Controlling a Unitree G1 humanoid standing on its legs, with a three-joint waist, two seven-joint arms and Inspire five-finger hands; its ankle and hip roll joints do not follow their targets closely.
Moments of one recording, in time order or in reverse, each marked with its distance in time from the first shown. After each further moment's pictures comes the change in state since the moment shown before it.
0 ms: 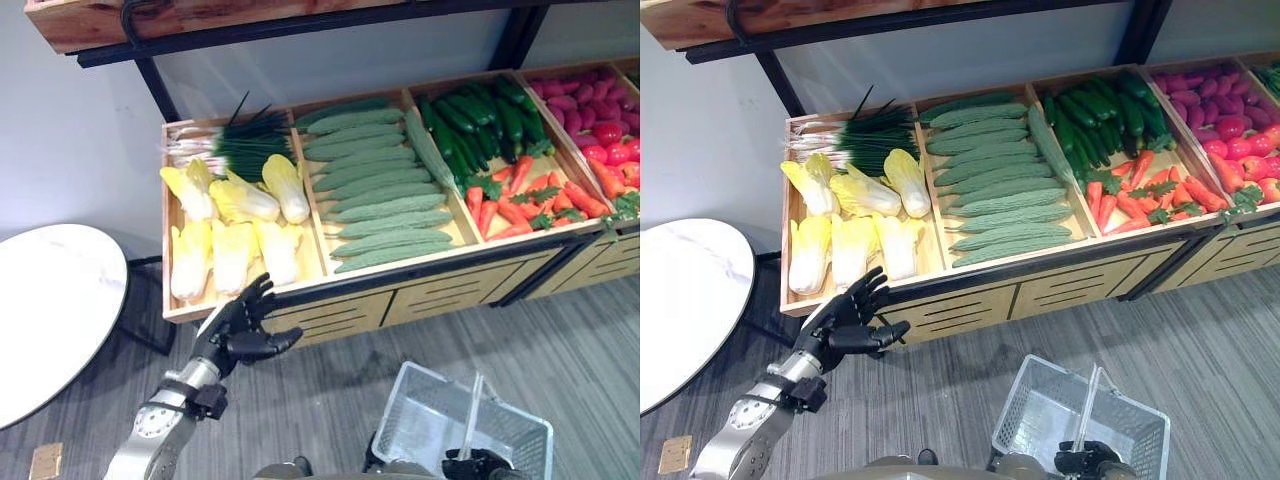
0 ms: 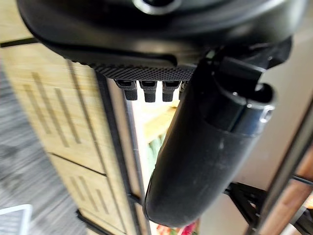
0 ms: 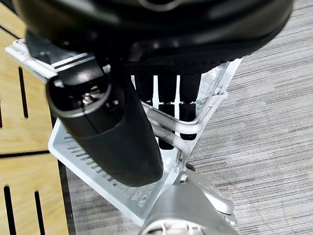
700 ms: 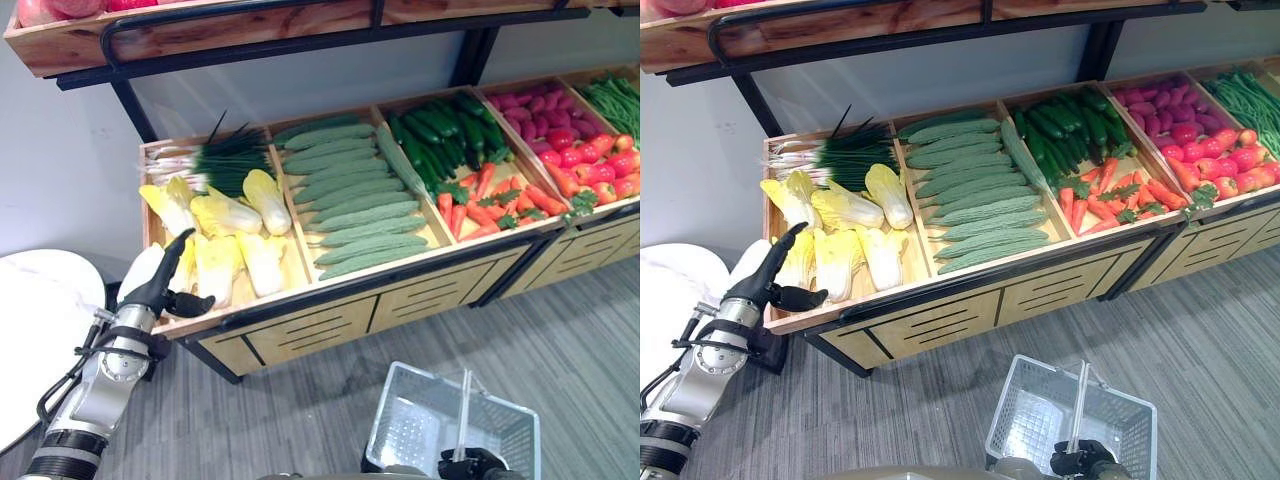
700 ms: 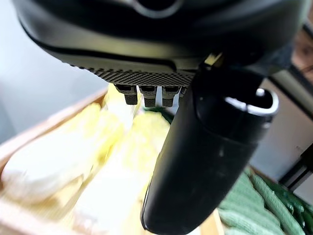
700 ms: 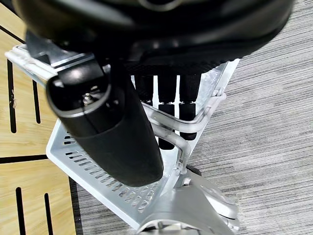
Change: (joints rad) left arm -0.272 0.260 0.103 0.318 0.806 -0.063 0.278; right arm 0.024 0.011 0.040 -0.021 -0.015 -0.016 -0.038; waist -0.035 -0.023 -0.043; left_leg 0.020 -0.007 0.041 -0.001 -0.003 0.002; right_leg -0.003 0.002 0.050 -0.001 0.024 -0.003
